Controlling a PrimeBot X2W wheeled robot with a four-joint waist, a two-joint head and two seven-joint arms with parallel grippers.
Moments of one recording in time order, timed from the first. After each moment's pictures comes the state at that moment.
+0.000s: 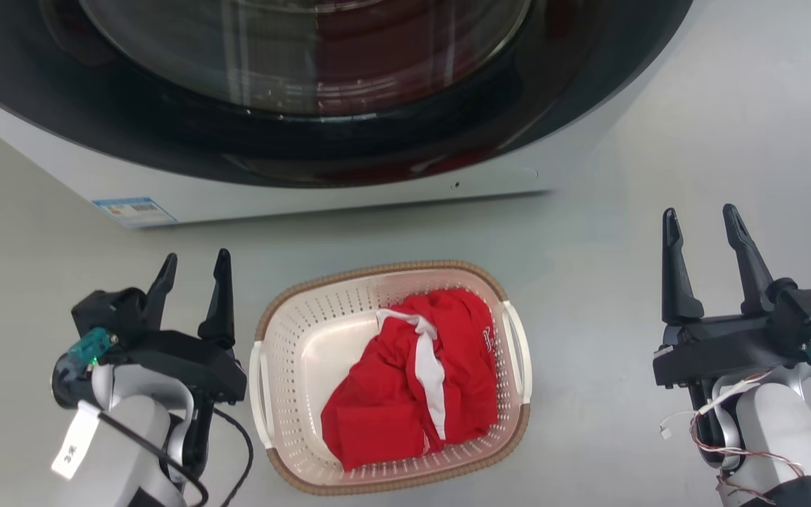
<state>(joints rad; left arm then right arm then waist) -0.53 0.23 -0.42 0.61 -0.72 0.05 -0.25 -0.37 -0.13 0.11 0.26 0.18 0.00 -0.26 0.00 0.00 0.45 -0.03</state>
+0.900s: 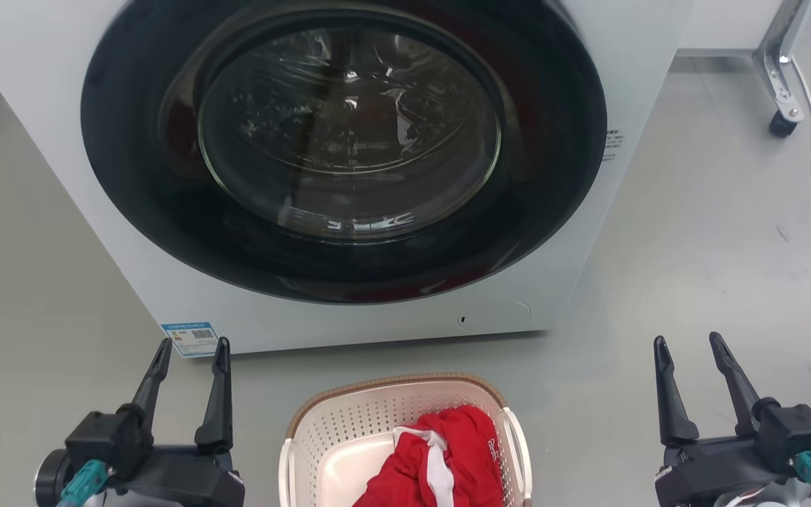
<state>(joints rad) -0.13 0.27 -0.32 0.17 -0.53 0.12 -0.25 -0.10 -0.13 0.11 0.20 0.18 0.01 -0.26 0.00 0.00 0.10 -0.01</state>
